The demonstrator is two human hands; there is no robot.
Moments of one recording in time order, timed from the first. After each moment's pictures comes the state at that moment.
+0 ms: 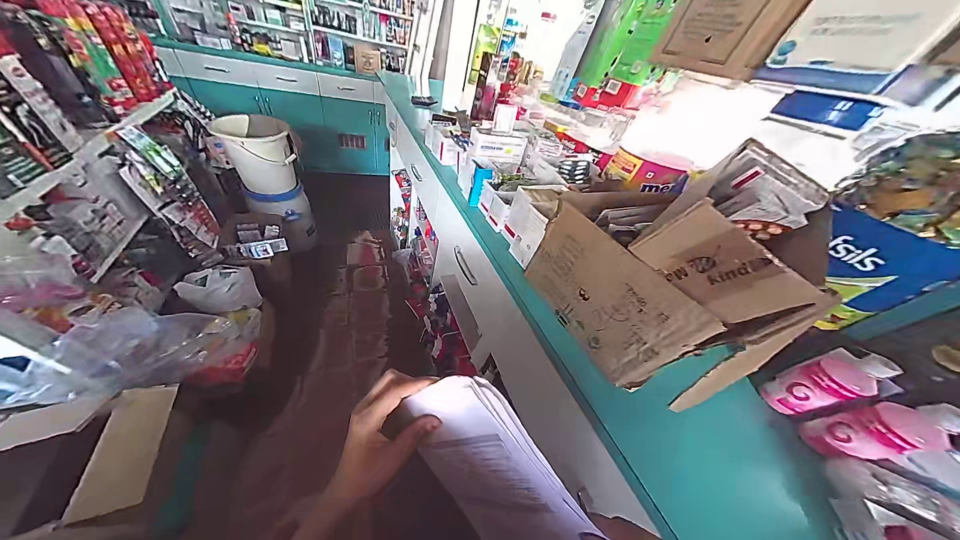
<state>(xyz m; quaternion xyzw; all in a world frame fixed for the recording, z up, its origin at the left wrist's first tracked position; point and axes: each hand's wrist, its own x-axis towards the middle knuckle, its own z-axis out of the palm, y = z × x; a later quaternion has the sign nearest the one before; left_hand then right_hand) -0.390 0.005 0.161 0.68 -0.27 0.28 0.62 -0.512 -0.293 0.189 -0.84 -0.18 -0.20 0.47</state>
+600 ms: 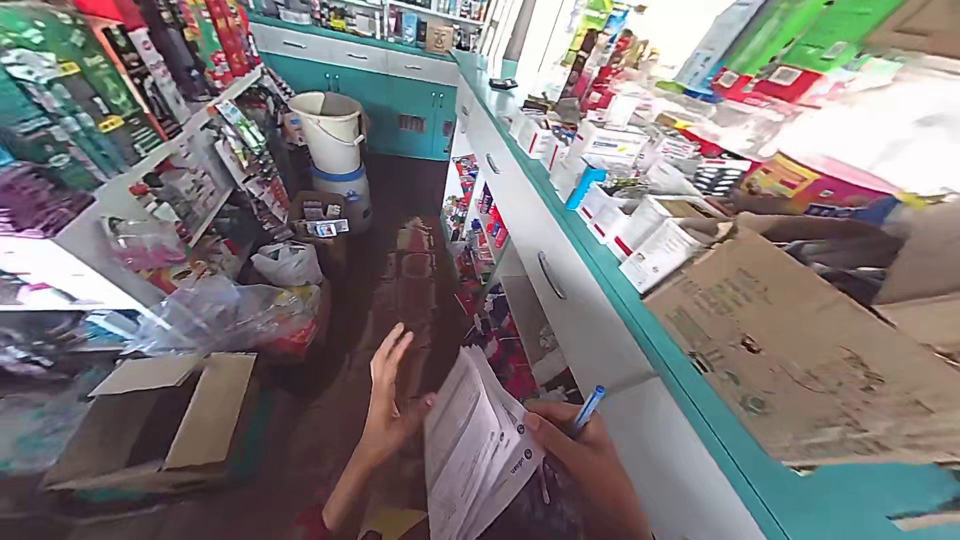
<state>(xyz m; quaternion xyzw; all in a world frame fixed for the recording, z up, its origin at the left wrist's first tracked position) -0.338 0.143 0.084 0.71 -0.15 0.28 0.63 -0.360 -0.099 0.196 -0.65 -0.16 0.08 0.74</state>
